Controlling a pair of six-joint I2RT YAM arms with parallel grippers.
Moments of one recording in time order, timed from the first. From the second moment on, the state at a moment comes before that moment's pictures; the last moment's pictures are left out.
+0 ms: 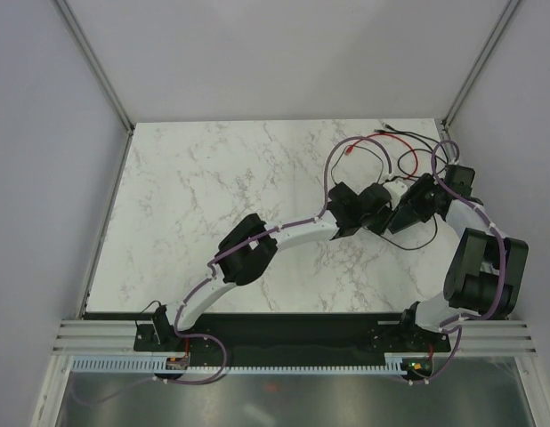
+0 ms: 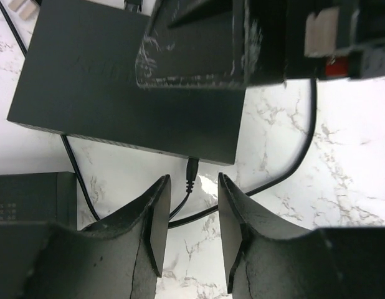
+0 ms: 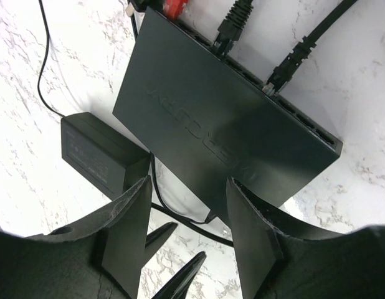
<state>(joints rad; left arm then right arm) -1.08 2.47 2.07 -0.13 -0.05 -0.18 -0.31 1.53 0.89 -0.26 -0.36 0.54</state>
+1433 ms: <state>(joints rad) -1.08 2.53 2.07 -0.16 -0.05 -0.16 -0.31 1.59 0.78 -0.10 -0.38 0.65</state>
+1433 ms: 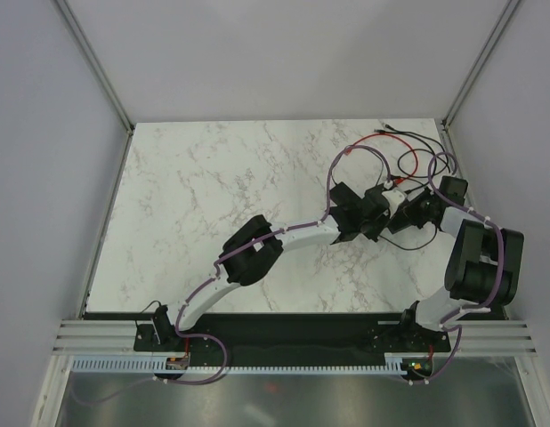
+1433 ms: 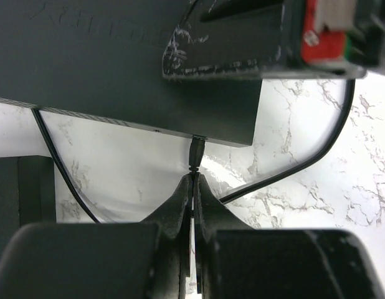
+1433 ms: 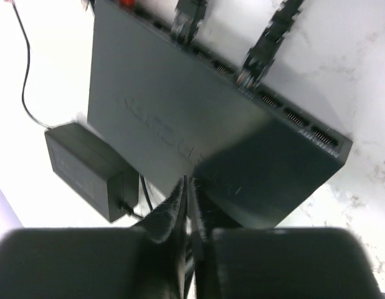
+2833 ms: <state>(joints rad) -1.06 2.44 1.84 0.02 -0.05 -0.30 -0.32 1.67 0.80 0.01 -0.35 0.70</state>
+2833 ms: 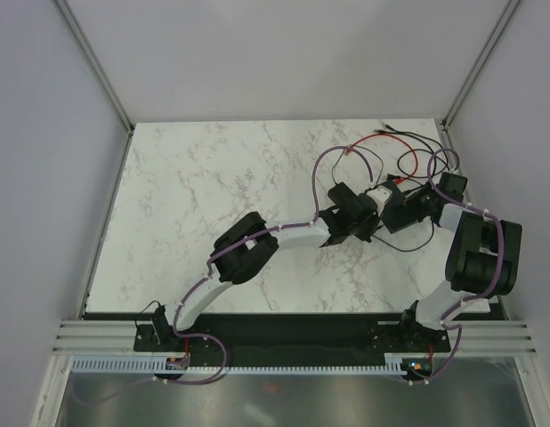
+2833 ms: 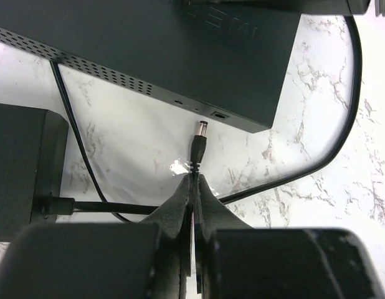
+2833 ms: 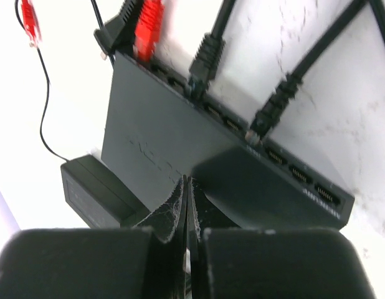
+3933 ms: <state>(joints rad) -1.02 1.76 1.40 -0.15 -0.28 -0.31 -0.29 1.66 0.84 -0.04 -0.31 0.61</state>
